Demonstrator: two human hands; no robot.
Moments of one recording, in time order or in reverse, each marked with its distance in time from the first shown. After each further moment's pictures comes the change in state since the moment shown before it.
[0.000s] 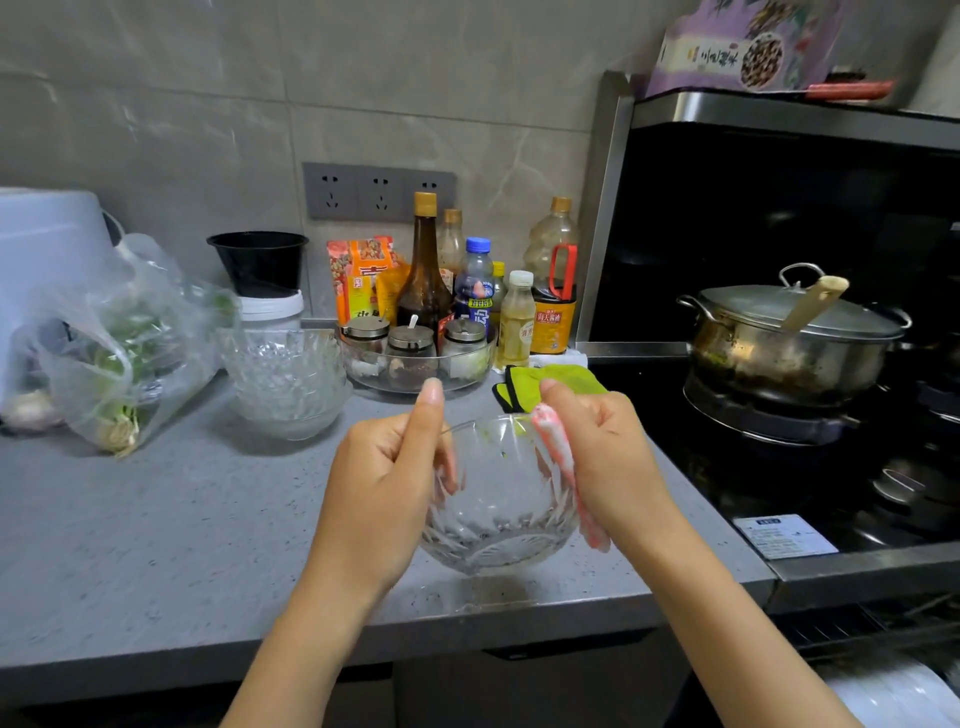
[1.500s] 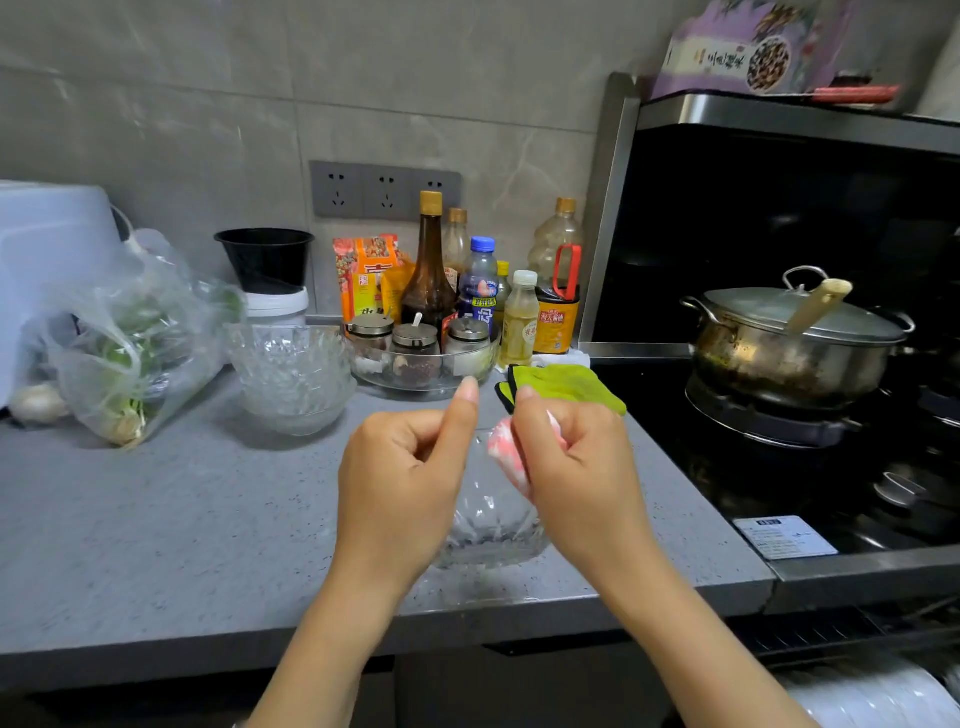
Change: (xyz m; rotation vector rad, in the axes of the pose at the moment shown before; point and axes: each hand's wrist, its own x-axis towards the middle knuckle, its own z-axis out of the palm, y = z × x) left_hand -0.004 0.010 0.008 0.090 0.047 0.084; right_hand -0.008 0.007 0.018 -0.174 0.020 -0.215
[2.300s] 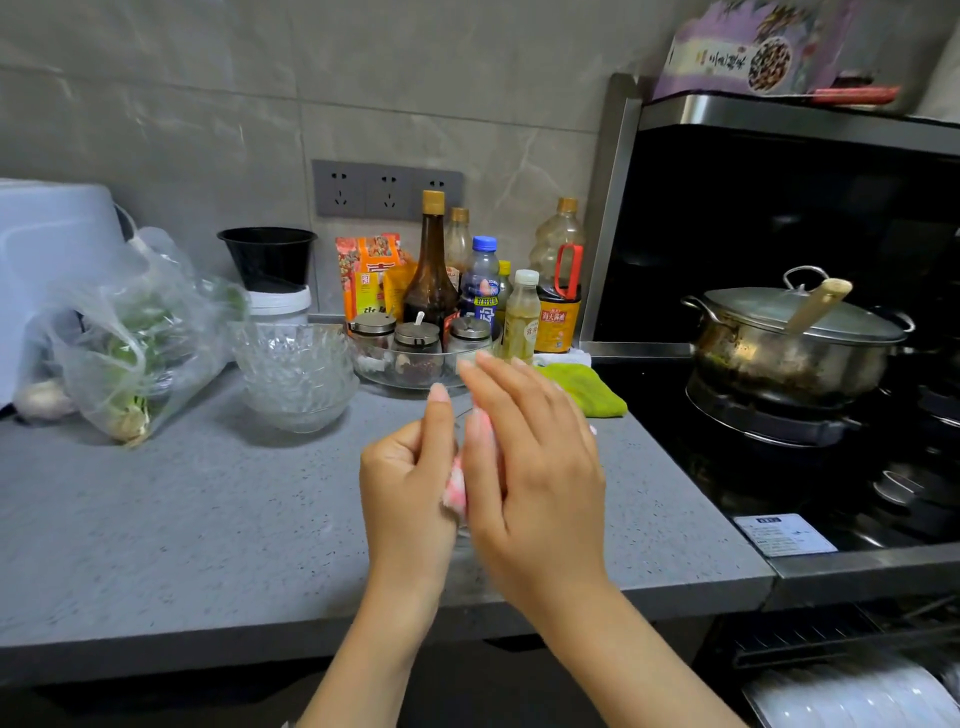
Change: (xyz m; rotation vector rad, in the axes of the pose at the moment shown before) left_hand -0.009 -0.011 0.020 -0.351 0.256 -0.258; right_hand -0.013 0.015 0.030 -0.490 0.216 -0.381
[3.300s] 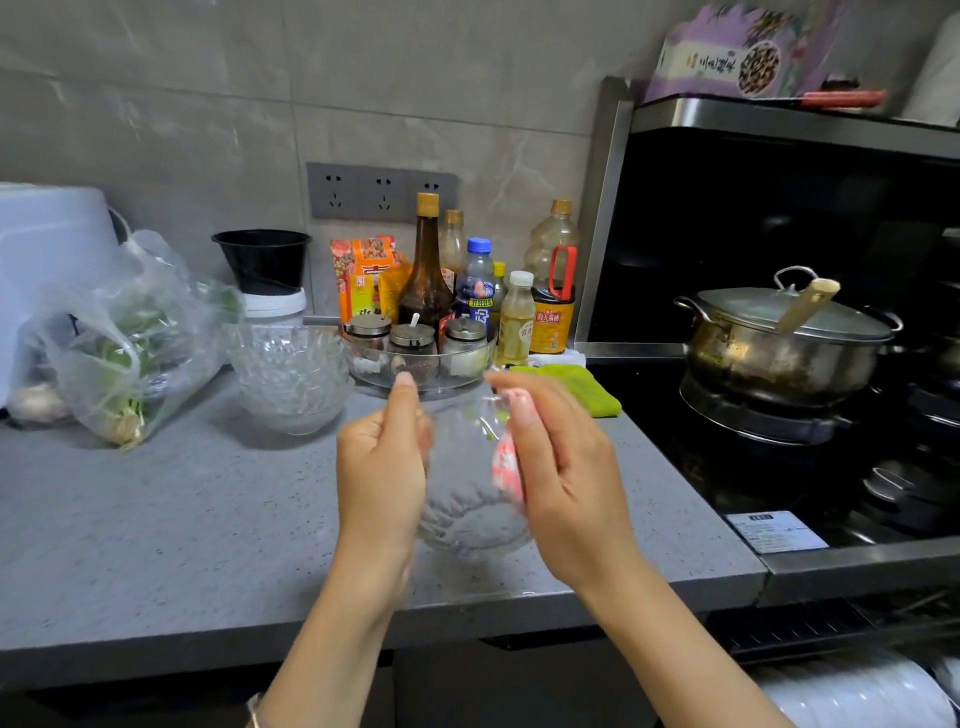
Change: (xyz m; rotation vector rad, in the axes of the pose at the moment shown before) left_hand 0.015 0.008 -0.007 0.045 -0.024 -0.062; right_hand 0.004 0.018 -0.019 0.324 -0.099 0.192
